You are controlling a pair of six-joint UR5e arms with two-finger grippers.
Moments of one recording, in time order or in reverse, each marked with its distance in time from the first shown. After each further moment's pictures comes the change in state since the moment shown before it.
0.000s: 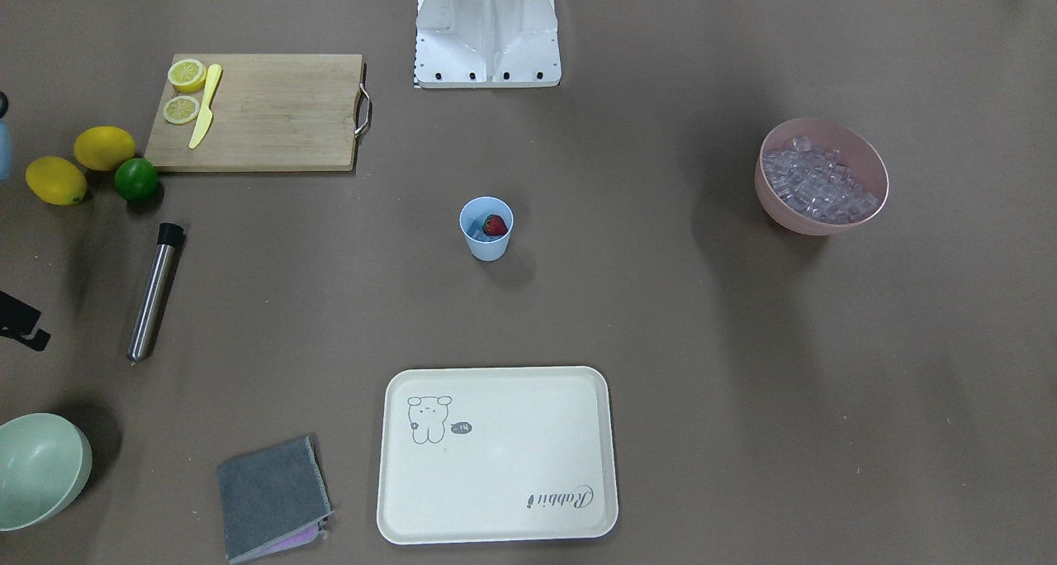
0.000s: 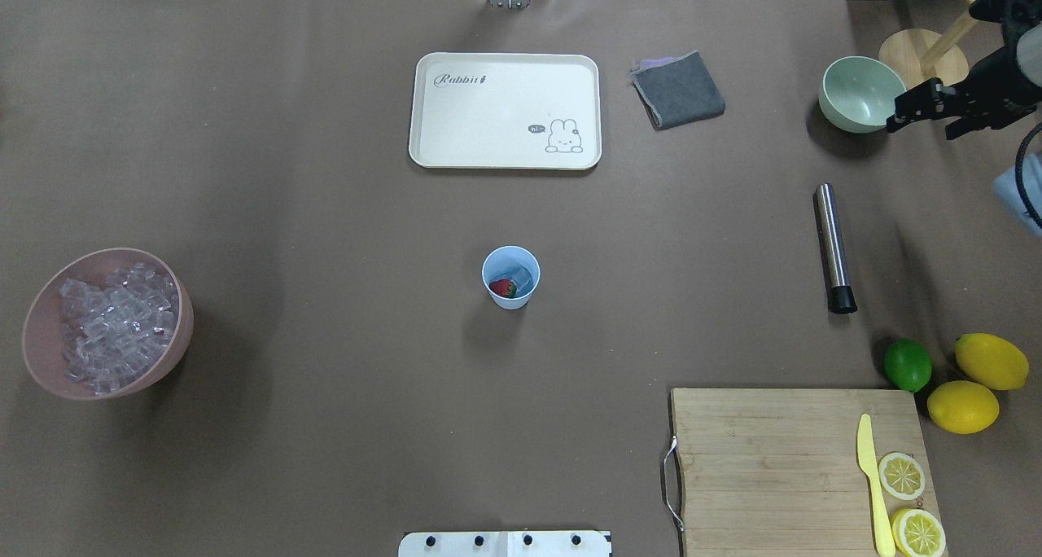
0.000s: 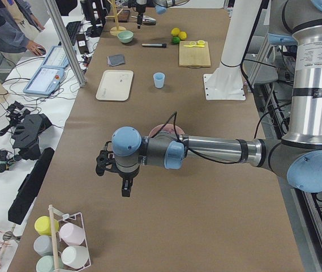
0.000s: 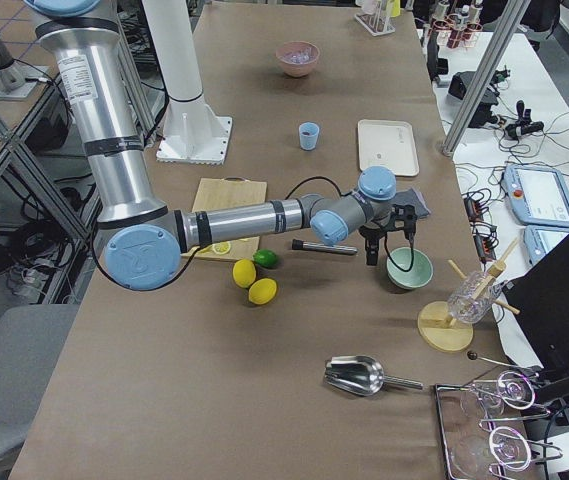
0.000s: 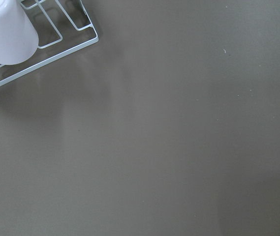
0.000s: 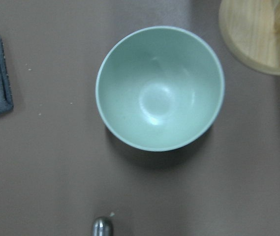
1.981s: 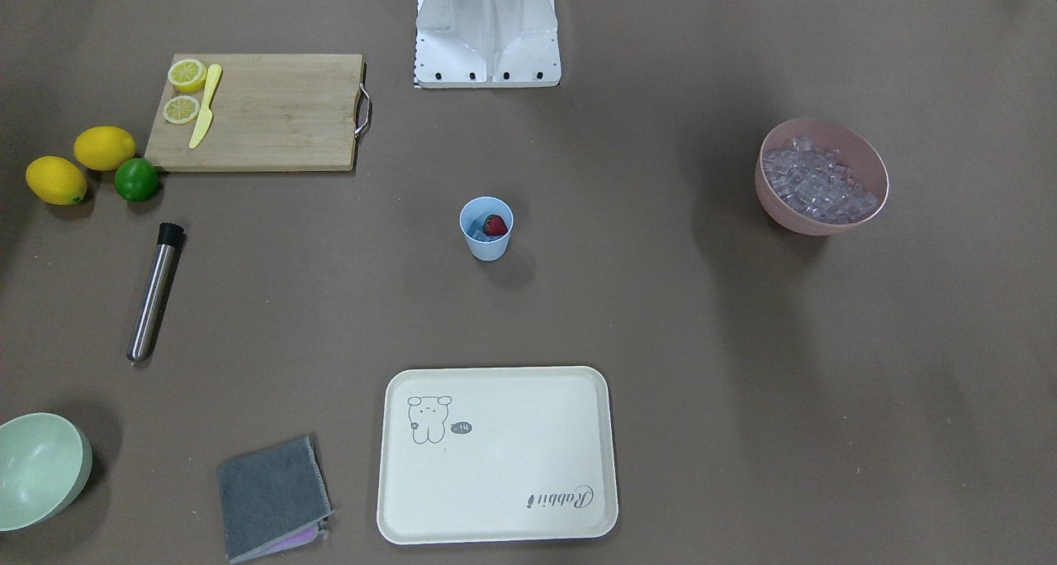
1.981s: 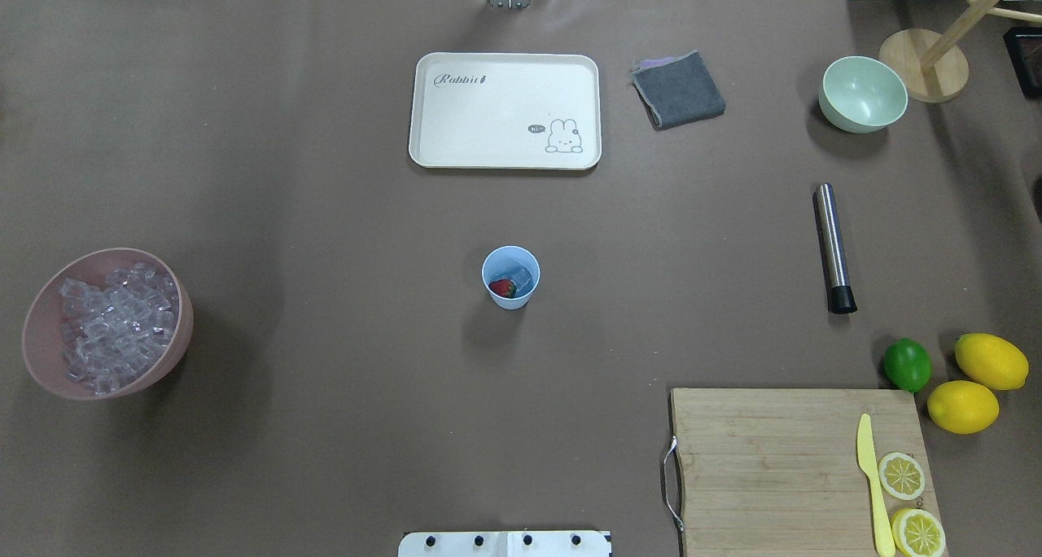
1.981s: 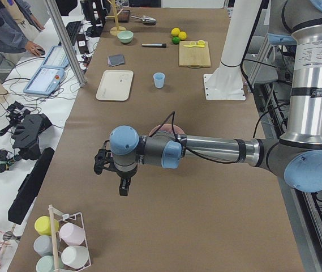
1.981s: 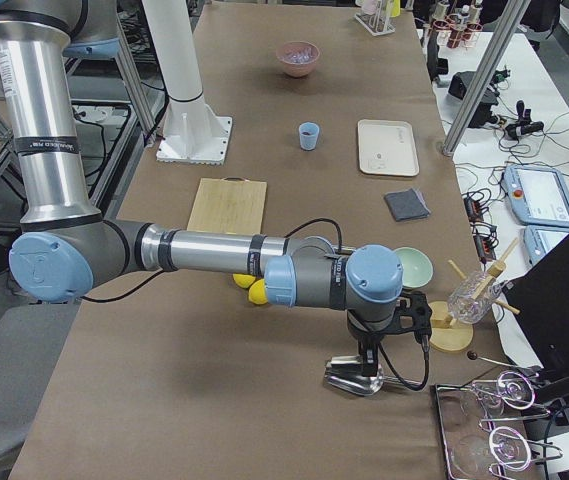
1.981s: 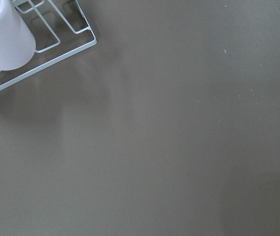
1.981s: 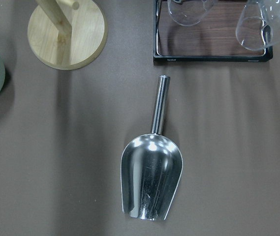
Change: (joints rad) left arm 0.009 -0.019 0.018 -0.009 0.005 0.002; right arm 0.461 -0.098 -0.037 -0.365 0.041 -0.703
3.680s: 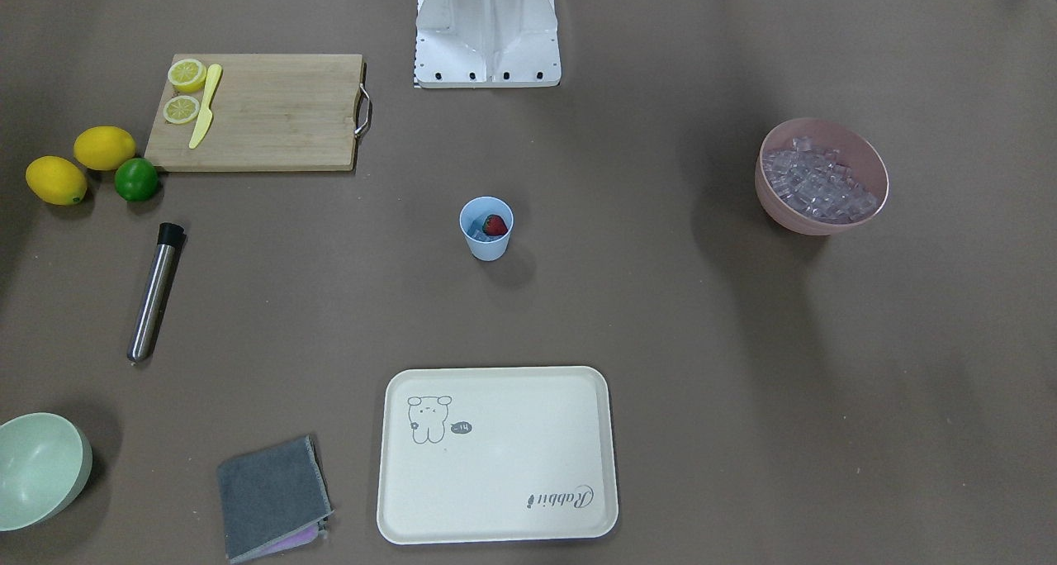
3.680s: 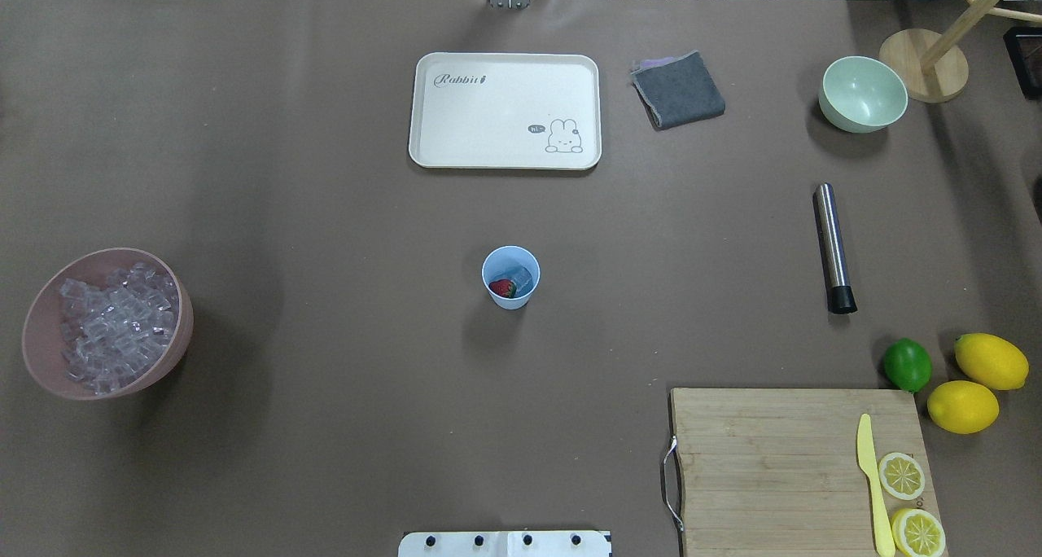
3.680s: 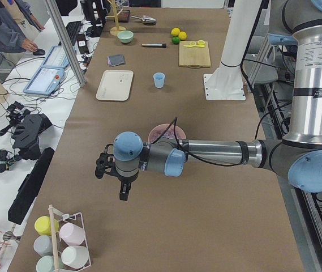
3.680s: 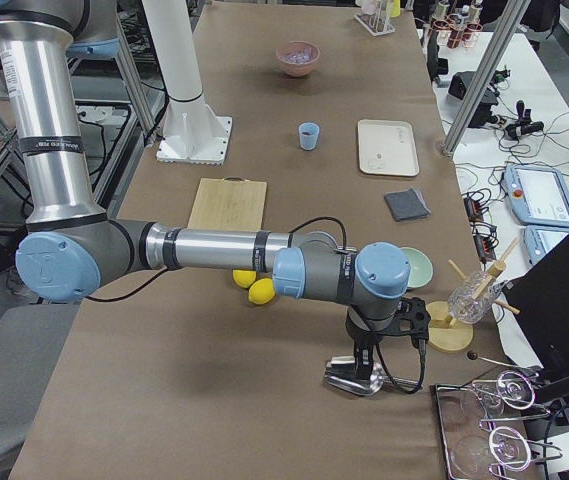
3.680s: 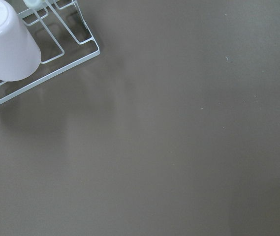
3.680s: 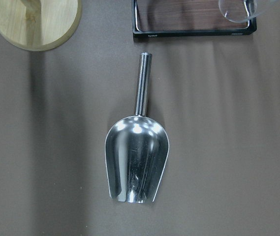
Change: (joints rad) left arm -0.008 0.026 0.026 -0.100 0.004 -0.010; right arm -0.029 0.016 0.010 -0.101 -0.074 0.019
